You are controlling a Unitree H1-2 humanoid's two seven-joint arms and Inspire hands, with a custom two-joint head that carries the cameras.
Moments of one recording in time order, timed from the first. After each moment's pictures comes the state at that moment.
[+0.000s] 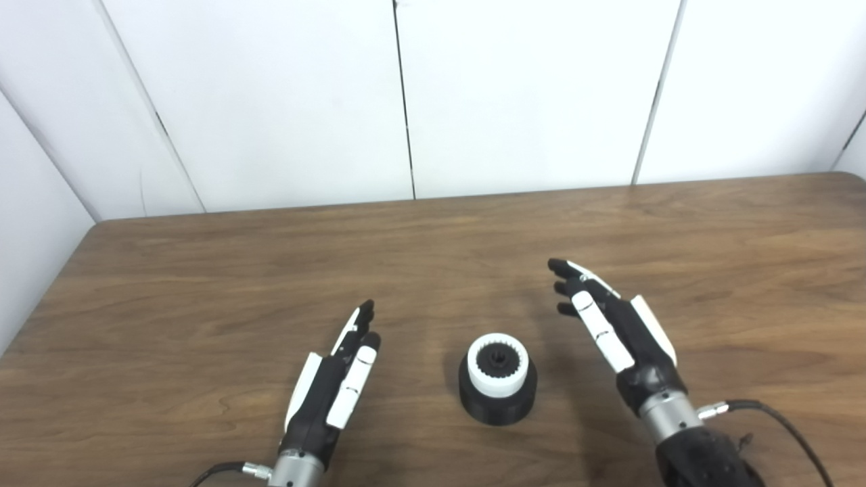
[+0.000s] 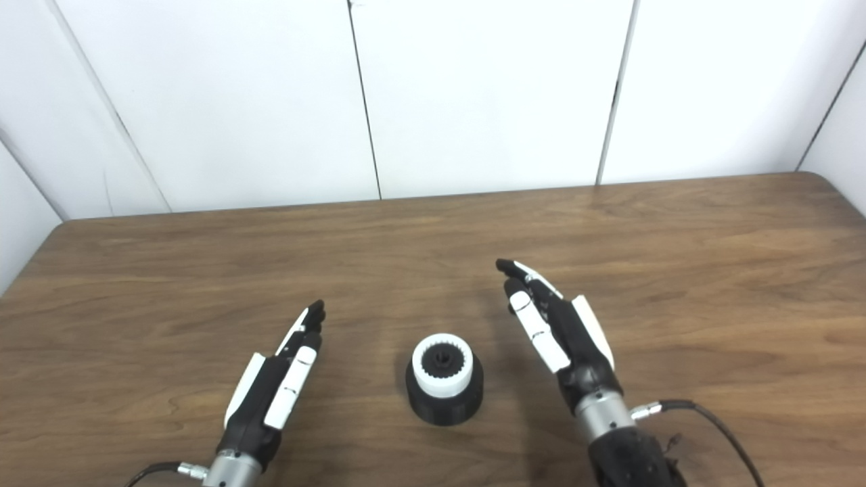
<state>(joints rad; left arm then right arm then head) 0.12 0.03 -0.08 -0.28 0.17 0.18 -0.12 -0.01 0.02 0.00 -0.38 -0.25 0.32 0.18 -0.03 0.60</state>
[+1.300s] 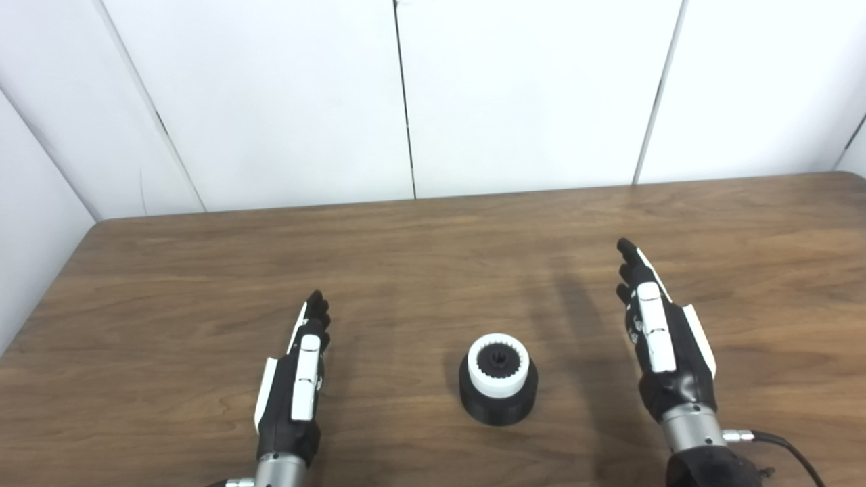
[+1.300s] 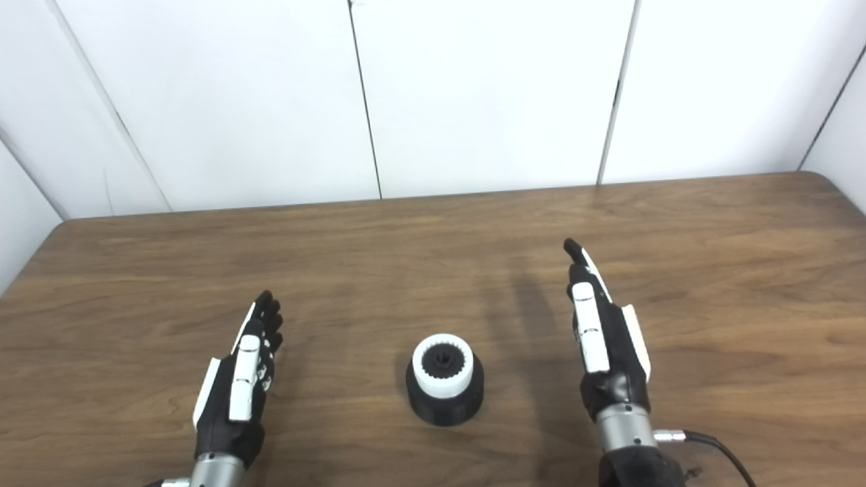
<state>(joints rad) 0.12 -0.03 0.00 -0.25 -0.02 0.10 0.00 0.05 0.06 -0.04 -0.42 -0.06 0.26 -0.02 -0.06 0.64</state>
